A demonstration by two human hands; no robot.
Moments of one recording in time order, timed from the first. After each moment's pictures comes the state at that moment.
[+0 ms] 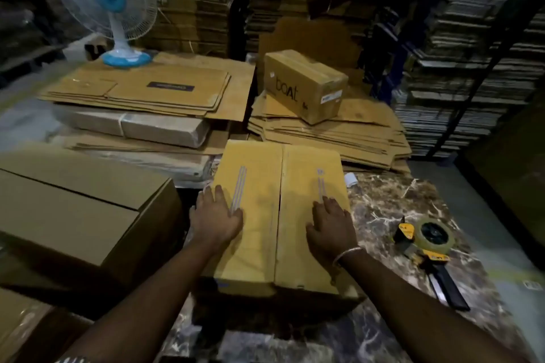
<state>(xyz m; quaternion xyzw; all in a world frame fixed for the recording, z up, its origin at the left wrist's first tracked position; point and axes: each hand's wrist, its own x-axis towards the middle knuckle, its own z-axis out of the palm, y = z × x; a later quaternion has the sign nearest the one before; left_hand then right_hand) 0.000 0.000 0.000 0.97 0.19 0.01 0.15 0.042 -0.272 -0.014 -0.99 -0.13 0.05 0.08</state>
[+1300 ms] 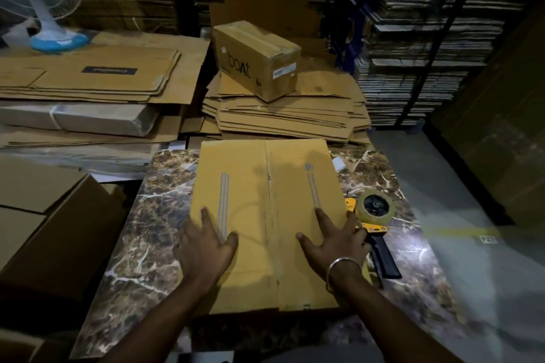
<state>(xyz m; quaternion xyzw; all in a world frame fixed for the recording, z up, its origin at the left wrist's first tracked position) -0.033 -0.172 -0.045 0.95 0.25 -0.02 0.17 -0.007 -0.432 -0.035 -0.98 0.13 0.06 0.11</state>
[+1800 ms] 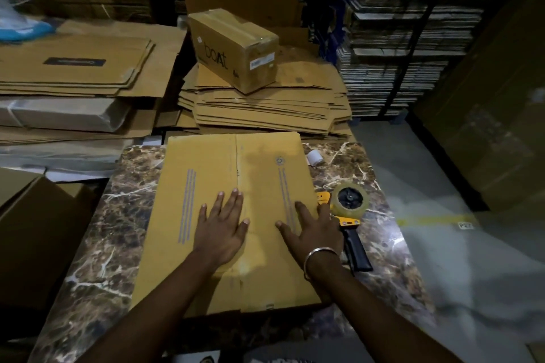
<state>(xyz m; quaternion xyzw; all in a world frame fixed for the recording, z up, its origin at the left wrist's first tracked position) 0.017 -0.240 -0.063 0.99 -0.03 -0.07 0.10 0.013 -0.464 -0.044 -0.99 0.06 0.05 0.12</state>
